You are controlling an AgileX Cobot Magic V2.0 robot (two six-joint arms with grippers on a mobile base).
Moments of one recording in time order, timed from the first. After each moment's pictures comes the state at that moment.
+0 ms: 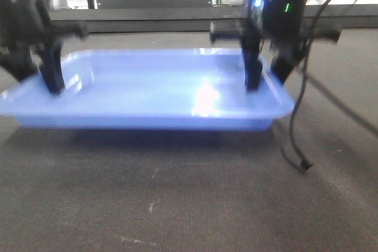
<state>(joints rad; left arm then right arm) -0.25 1.86 -1.54 -0.12 1.09 -0.08 0.41 1.90 -1.60 -0.02 1.01 0.43</state>
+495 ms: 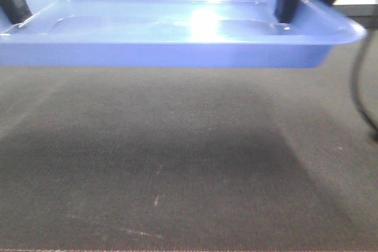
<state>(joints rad) -0.35 1.46 -1.37 -0.13 1.20 -0.15 0.48 1.51 -1.41 -0.06 1.10 0.42</state>
